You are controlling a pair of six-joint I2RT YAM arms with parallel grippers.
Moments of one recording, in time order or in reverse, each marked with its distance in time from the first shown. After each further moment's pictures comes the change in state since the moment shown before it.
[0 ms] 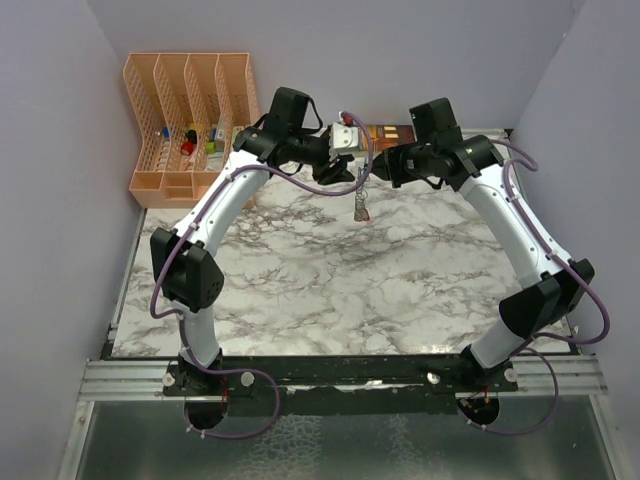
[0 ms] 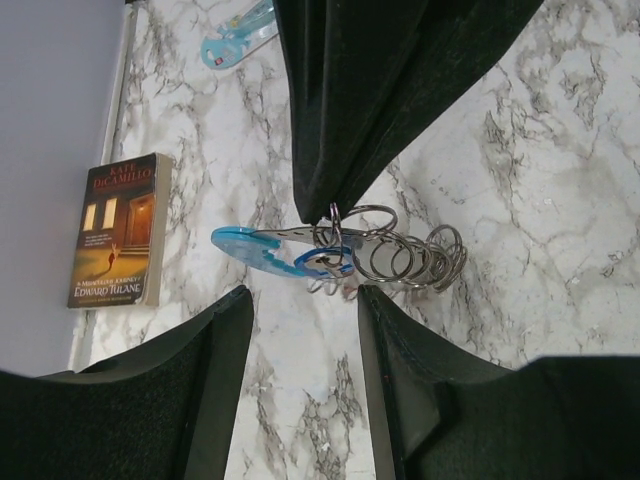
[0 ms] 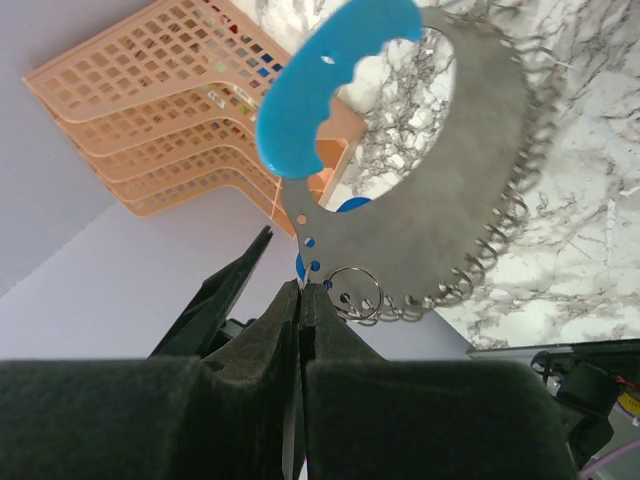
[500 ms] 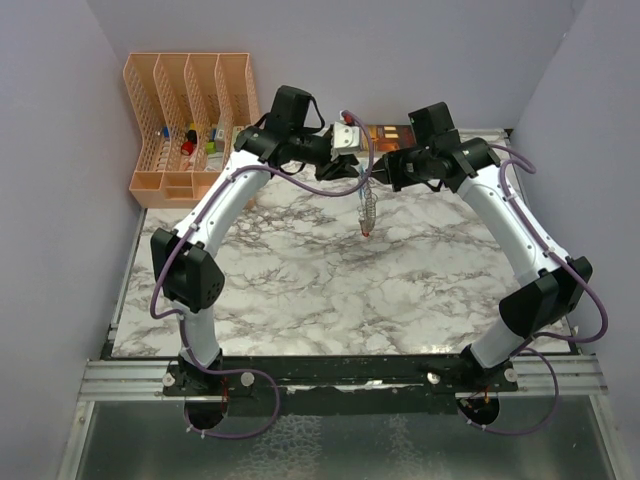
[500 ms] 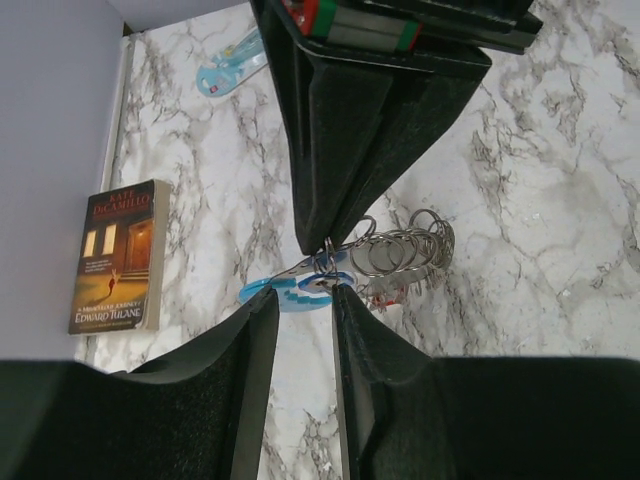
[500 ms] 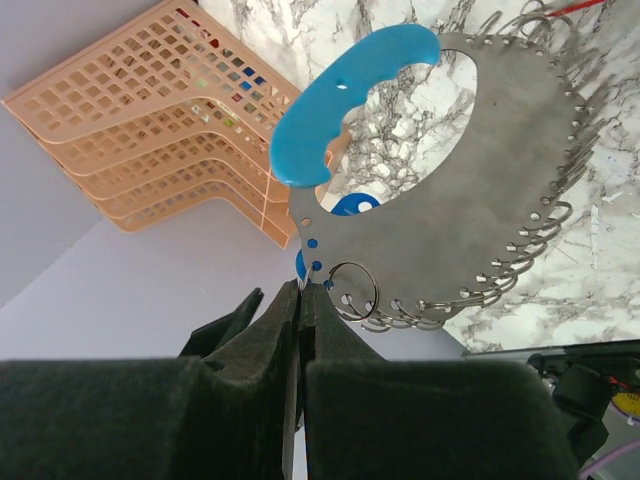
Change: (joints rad) left arm -0.002 0.001 0.002 0.034 0.036 -0.018; right arm -0.011 0.000 -0.061 0.016 -0.015 0.006
